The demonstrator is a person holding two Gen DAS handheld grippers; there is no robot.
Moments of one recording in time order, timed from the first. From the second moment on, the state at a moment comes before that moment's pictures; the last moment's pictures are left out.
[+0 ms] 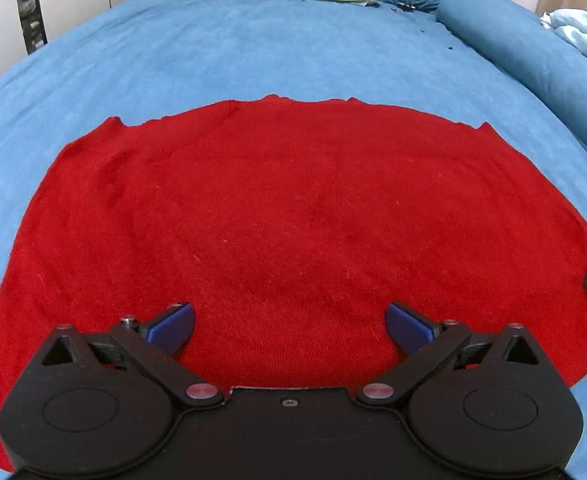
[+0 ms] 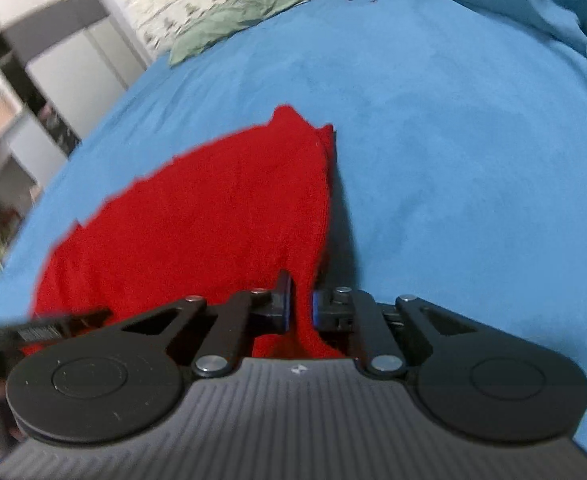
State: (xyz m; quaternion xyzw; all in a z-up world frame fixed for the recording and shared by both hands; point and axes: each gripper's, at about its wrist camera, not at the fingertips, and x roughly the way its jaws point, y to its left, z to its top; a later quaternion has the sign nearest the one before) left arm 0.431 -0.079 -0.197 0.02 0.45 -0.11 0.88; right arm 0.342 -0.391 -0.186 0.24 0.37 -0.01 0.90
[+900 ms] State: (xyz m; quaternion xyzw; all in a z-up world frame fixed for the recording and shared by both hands) left arm 0.325 0.070 -0.164 -0.05 0.37 -0.15 0.92; right arm 0.448 -0.088 -0.156 0.10 0.40 0.35 0.84
